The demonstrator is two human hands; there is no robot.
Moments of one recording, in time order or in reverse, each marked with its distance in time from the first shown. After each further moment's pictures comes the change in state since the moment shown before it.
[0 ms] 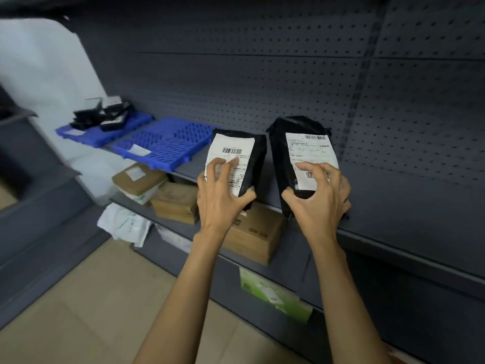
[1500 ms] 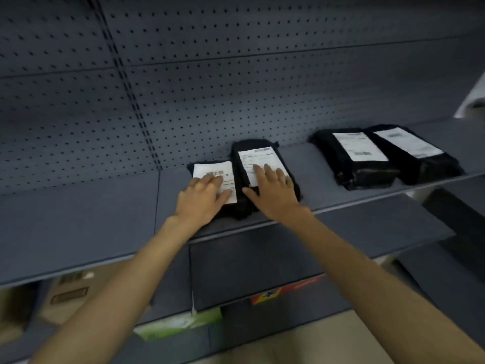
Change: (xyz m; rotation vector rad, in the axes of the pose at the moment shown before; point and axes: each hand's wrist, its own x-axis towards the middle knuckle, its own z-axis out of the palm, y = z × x) left_hand -0.020 0.245 0.159 0.099 -0.722 0.716; right_hand 0.055 0.175 -0.190 -0.814 -0.283 0.315
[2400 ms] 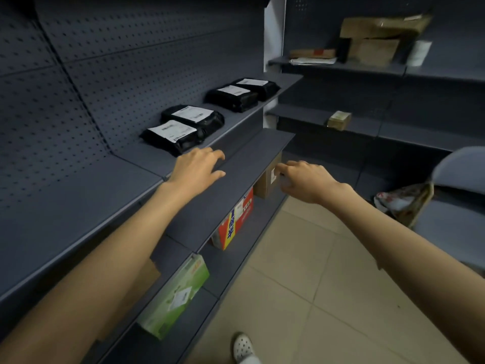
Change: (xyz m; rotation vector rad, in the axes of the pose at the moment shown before) left_hand -0.256 -0.095 -0.108 0.019 0.046 0.924; right_hand -0.417 -0.216 -0.021 -0.207 0.066 0.541
